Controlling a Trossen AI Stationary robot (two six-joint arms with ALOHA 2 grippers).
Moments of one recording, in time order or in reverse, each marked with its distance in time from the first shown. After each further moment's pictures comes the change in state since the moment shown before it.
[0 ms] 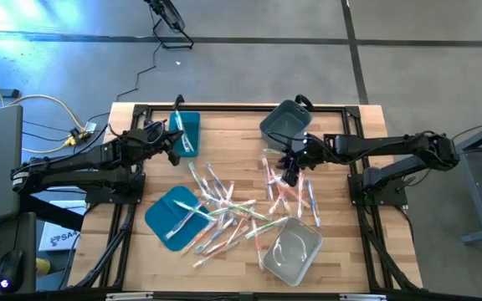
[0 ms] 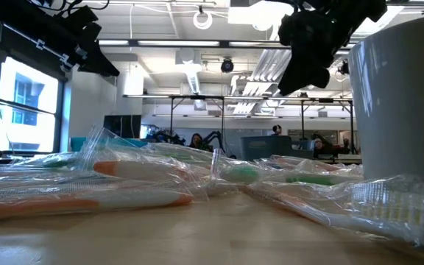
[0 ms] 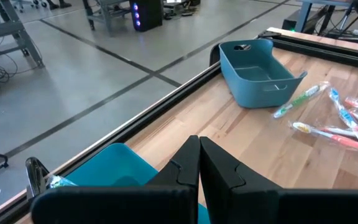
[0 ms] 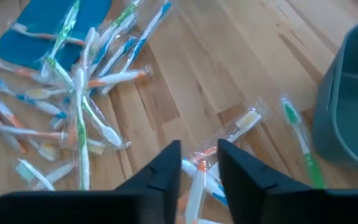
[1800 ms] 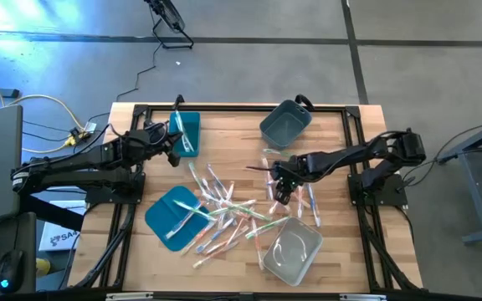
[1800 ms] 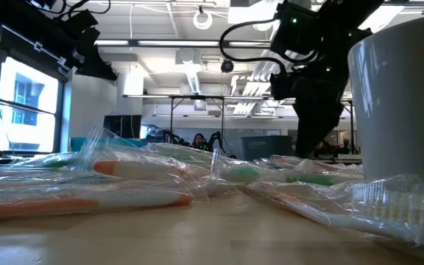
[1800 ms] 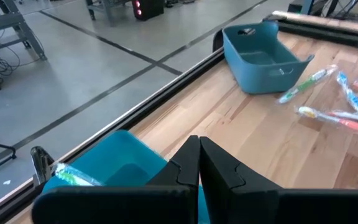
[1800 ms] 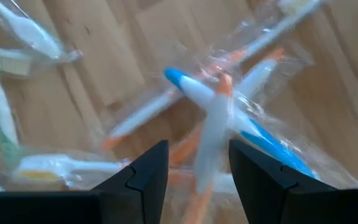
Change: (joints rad) left arm 0.000 0.002 0.000 -0.055 -0.005 0.000; right arm 0.132 0.343 -0.001 -0.044 0.057 0.114
